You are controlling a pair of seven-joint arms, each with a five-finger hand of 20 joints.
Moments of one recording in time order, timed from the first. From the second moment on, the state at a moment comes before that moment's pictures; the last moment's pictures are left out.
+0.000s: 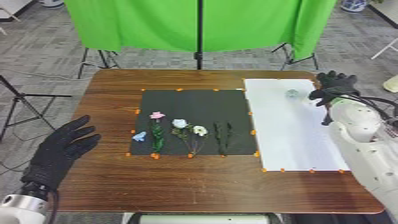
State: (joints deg) left arm 136.8 -62.1 -111.7 -125.7 41.9 -1.1 1.8; right arm -71.5 -48.8 72.5 -79.1 -144.8 -9.8 20.0
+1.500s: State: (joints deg) left arm 136.2 -62.1 -111.3 -125.7 41.9 -1.3 1.6; right arm -71.3 -59.1 53.4 -87.3 -151.4 11.4 -1.9
